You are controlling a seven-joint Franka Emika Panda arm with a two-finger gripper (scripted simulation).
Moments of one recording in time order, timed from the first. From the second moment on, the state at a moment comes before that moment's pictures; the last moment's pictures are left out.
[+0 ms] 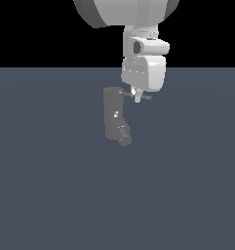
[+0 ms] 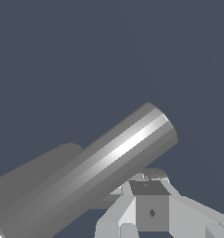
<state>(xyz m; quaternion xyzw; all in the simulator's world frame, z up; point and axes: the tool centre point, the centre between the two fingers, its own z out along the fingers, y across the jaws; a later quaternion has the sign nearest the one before) -0.018 -0.059 0.202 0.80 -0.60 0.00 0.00</state>
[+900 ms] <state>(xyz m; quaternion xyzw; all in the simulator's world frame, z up) 0.035 -0.086 0.201 0.80 -0.60 0.00 0.00</state>
